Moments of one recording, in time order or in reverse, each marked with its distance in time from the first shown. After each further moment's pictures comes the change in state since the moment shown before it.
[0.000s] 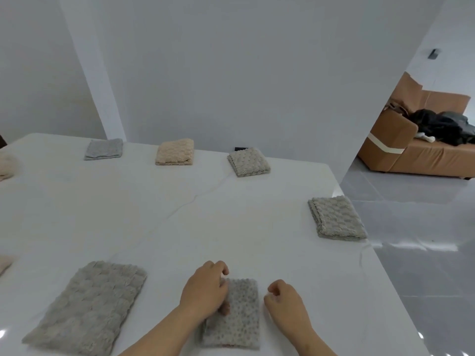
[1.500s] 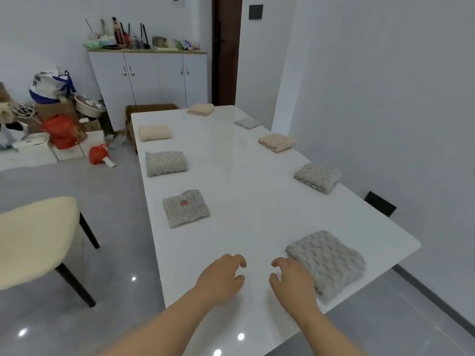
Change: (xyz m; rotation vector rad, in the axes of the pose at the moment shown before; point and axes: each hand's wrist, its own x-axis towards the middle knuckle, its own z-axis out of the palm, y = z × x) left_hand 0.030 0.322 0.188 -0.149 0.425 -0.797; right_hand 0.151 0.167 -0.229 -0.547 -0.348 -1.055
